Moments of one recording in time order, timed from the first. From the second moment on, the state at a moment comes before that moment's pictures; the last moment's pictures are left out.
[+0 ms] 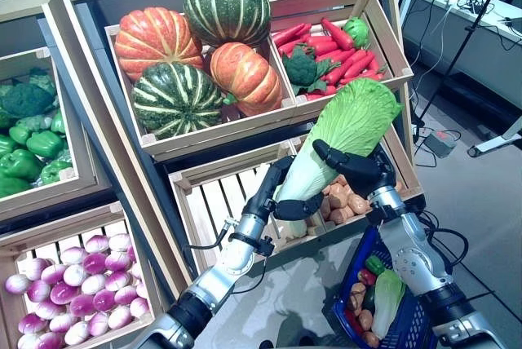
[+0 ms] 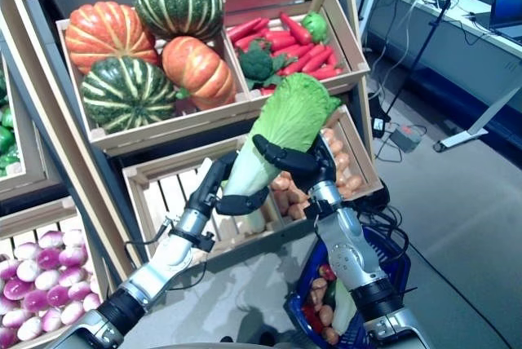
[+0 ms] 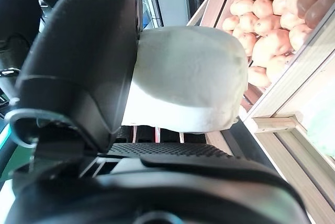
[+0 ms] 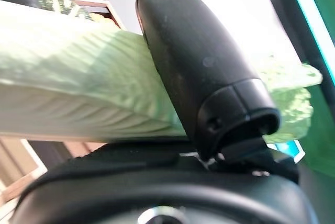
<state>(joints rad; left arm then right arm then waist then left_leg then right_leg) -0.23 0.32 -0.58 0.29 -0.04 -0.36 0.30 -0.24 -0.42 0.28 0.06 1.02 -0.23 0.11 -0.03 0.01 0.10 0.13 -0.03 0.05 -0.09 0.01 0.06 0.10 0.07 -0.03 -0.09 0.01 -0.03</state>
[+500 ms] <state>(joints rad) -0.23 0.32 -0.60 0.29 -0.06 -0.37 0.30 -0.24 -0.42 0.28 0.06 1.03 -0.27 0.11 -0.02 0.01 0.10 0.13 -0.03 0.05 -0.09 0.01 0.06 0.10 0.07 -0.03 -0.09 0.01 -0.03</state>
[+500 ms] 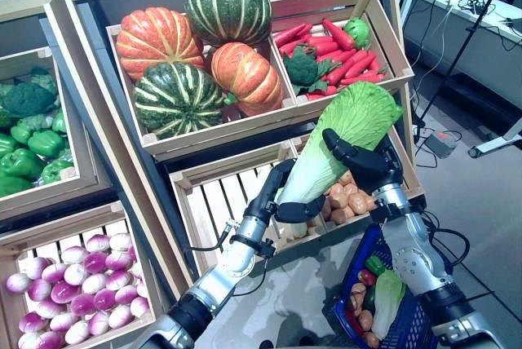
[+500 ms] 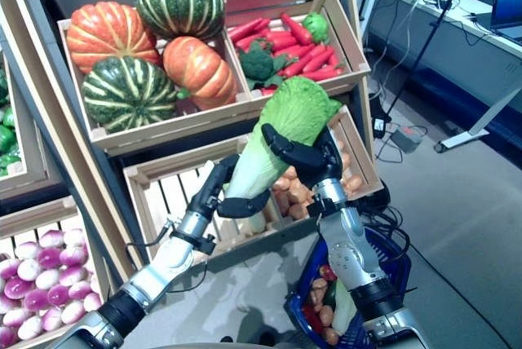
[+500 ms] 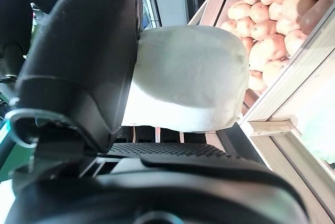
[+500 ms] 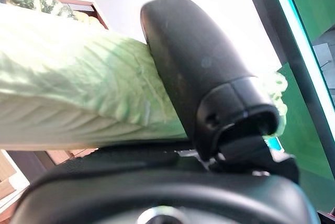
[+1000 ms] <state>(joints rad) -0.23 0.33 -0.61 0.26 -0.07 -0.36 0.30 -0.25 -0.40 0.27 0.06 1.03 -0.29 0.11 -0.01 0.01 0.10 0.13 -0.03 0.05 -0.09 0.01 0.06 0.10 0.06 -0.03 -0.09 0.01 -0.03</state>
